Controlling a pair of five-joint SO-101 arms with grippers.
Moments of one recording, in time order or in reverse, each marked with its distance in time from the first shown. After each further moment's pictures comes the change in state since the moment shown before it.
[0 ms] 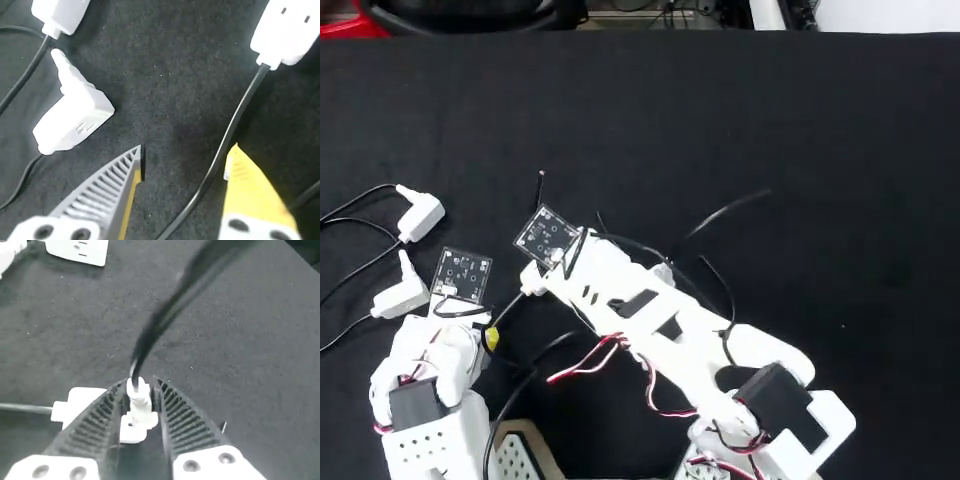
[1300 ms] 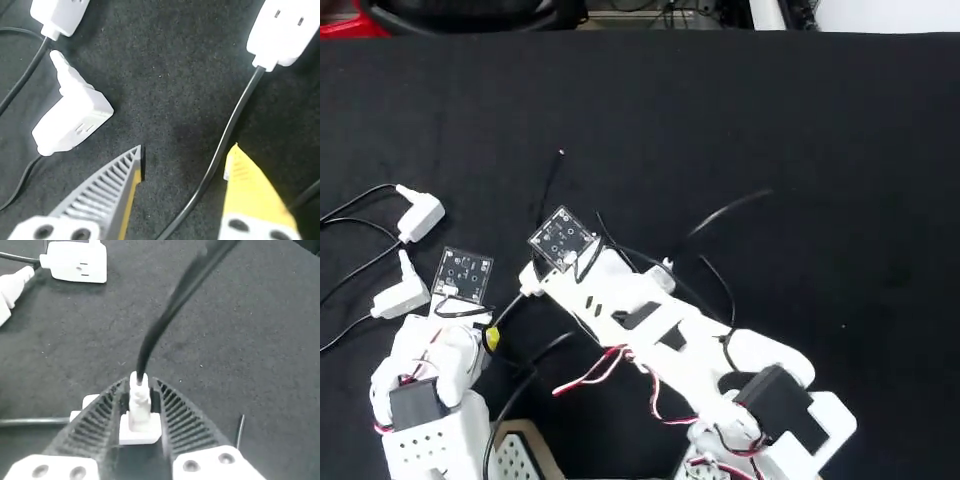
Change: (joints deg) left arm 0.3 0.0 0.0 0.0 0.0; right arm -1.0 -1.0 4.7 -7.6 -9.1
